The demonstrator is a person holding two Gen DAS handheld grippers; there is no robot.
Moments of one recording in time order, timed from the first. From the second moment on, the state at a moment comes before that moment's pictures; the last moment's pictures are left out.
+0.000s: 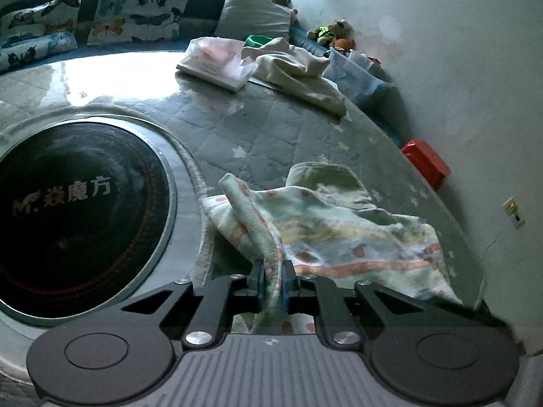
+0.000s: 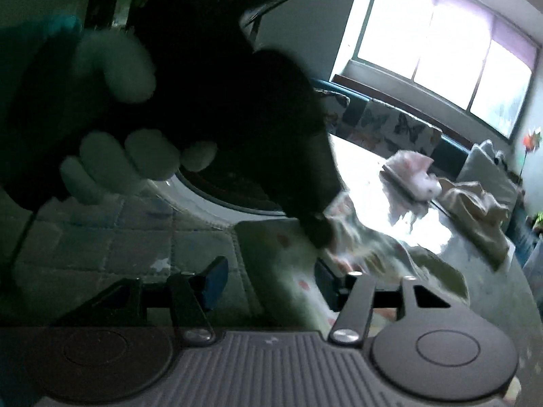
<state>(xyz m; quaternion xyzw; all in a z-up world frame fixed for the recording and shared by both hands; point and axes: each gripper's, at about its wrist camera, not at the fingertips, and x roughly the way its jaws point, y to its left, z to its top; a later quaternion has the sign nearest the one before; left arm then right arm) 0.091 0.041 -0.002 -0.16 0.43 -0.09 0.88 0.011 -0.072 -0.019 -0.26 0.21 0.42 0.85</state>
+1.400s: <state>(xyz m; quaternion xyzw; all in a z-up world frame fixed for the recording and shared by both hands) 0.108 0.040 -0.038 -0.27 0.45 -0.09 0.85 0.069 -0.252 -0.005 -0.02 0.27 0.19 0.94</state>
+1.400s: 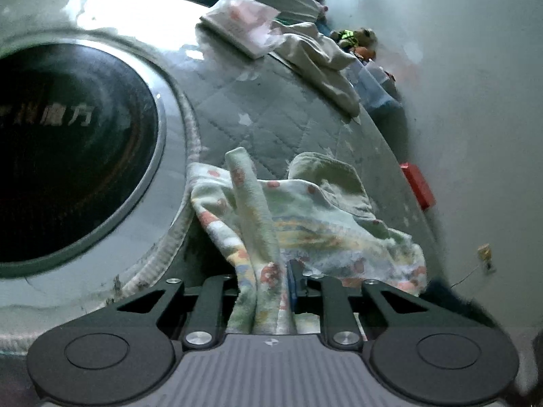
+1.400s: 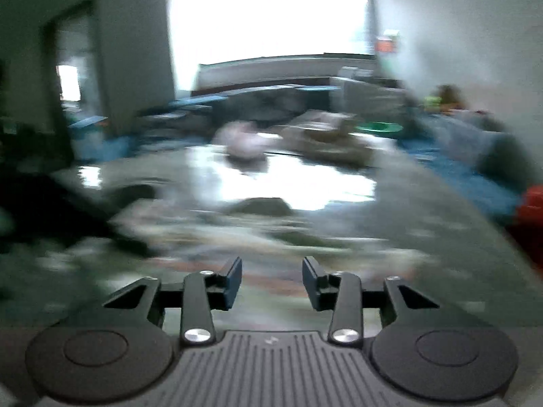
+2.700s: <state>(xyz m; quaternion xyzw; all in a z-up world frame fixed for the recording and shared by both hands) 0.095 0.005 0.063 -0.12 0.35 -0.11 0.92 0.089 -0.273 0.070 0.01 0.19 0.19 0.96</state>
